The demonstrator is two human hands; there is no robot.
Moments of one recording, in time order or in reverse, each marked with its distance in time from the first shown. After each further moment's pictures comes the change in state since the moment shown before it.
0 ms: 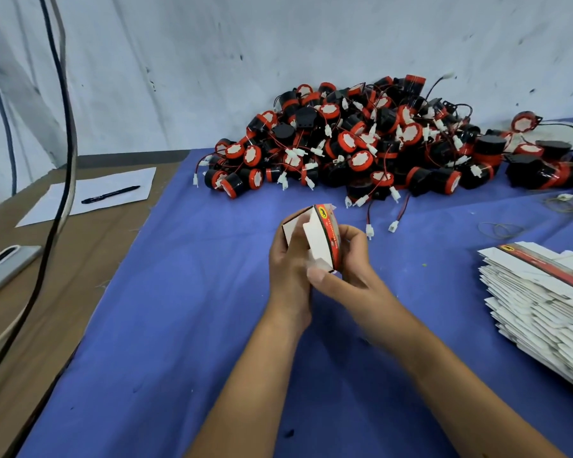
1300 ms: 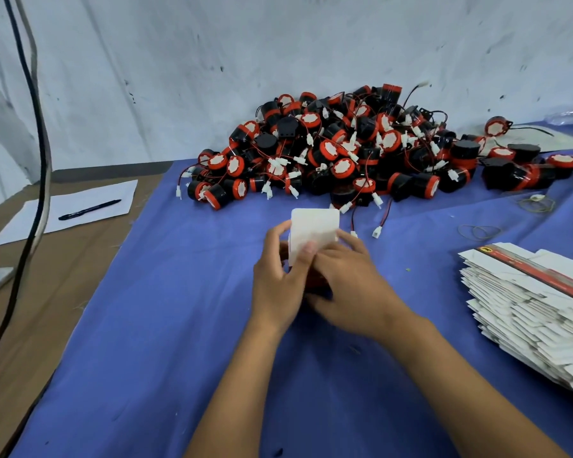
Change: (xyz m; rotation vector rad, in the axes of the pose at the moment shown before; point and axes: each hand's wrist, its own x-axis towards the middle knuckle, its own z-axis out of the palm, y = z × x) left_hand 0.015 -0.013 -0.018 0.589 -0.013 0.218; right_hand 0.018 -0.012 -0.024 -1.271 -0.045 -0.241
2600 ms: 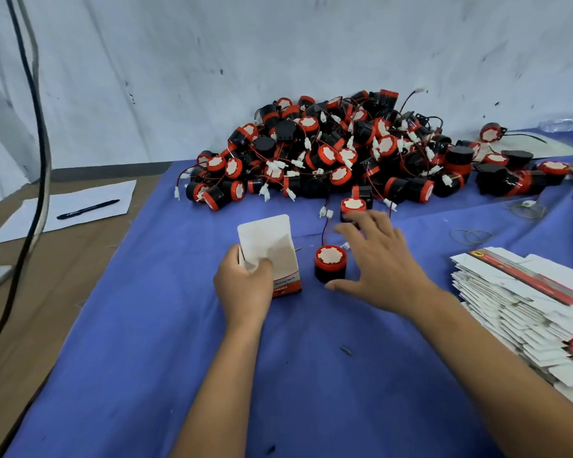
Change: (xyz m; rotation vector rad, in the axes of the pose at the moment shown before) left_hand 0.012 -0.014 -0.018 0.219 0.417 -0.172; right_hand -0.001 0.054 -0.023 -0.303 -0.111 0.186
